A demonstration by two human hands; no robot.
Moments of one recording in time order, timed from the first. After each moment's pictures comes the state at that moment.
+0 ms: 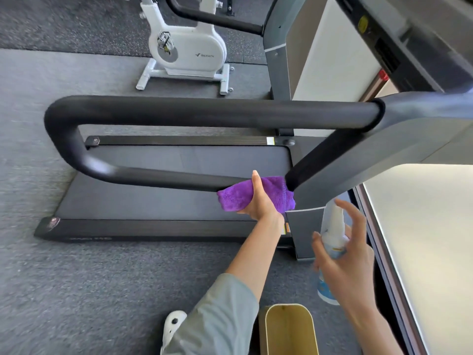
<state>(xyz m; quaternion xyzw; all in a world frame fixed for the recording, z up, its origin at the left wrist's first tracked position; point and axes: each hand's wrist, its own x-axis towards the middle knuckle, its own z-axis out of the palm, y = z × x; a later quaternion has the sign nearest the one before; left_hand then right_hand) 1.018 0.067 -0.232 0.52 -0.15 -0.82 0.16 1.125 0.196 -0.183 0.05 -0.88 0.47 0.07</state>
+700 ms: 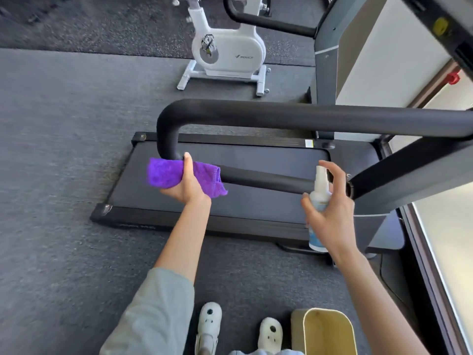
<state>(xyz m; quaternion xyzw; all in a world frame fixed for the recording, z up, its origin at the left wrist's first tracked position) 1.096 -0.209 -0.219 0.52 -0.27 -0.70 0.41 1.097 0.049 -0.179 0.12 -0.86 0.49 0.05</state>
